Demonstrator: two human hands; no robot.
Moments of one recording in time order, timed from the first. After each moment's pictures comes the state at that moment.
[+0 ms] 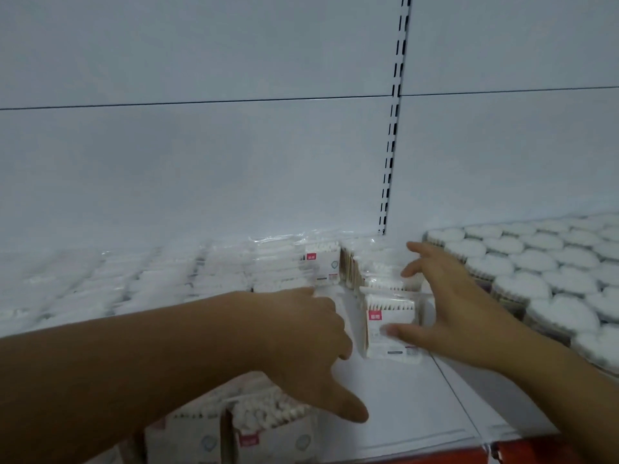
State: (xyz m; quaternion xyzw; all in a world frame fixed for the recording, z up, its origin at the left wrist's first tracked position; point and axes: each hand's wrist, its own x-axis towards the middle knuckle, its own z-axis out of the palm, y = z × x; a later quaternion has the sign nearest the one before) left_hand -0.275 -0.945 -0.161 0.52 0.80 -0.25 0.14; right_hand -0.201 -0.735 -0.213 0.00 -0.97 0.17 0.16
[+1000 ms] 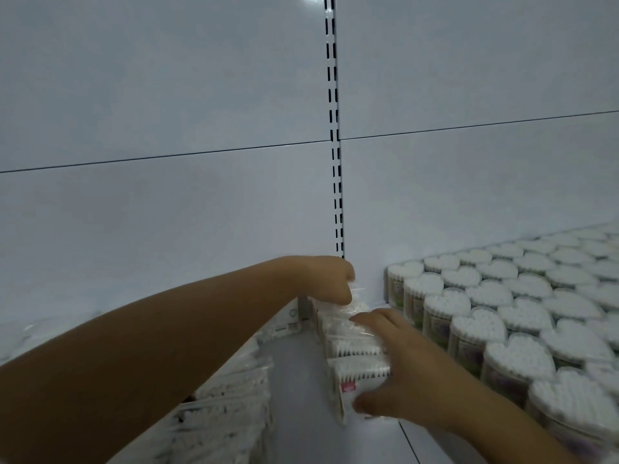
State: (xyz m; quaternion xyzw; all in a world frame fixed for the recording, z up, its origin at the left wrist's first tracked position) left_hand -0.374 -0.797 -0.142 0.43 0.89 -0.02 0.13; right_hand -0.210 -0.720 -0.223 -0.01 -0.95 0.28 0.11
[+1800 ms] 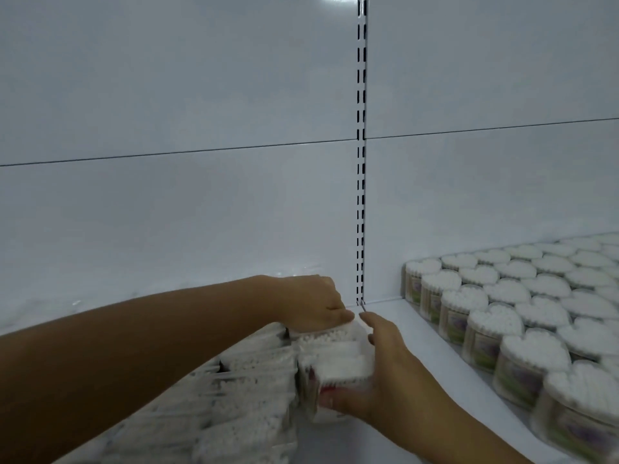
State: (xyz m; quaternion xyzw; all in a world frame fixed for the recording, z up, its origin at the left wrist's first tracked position) left_hand -0.369 -0.866 -0.167 0.55 0.83 -0.05 0.08; right_hand -0.205 -0.780 -0.226 0.00 -0.91 0.40 0.14
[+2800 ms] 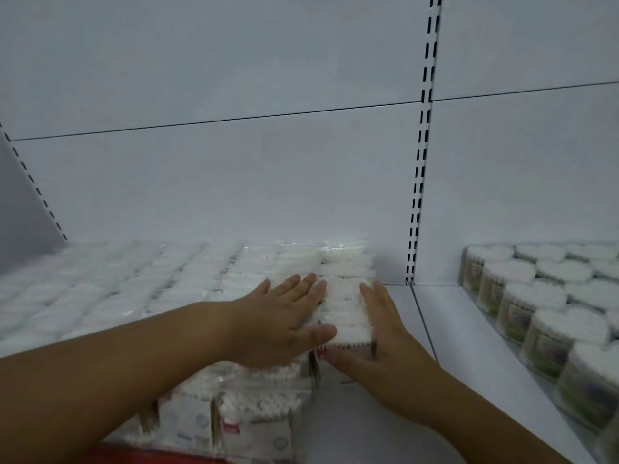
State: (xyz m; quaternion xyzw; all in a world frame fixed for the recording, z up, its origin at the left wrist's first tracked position) left_hand -0.284 -0.965 -0.167 0.32 0.93 -0.09 0.16; right_hand -0.226 -0.788 -0.239 0.06 -0.90 0.43 0.03
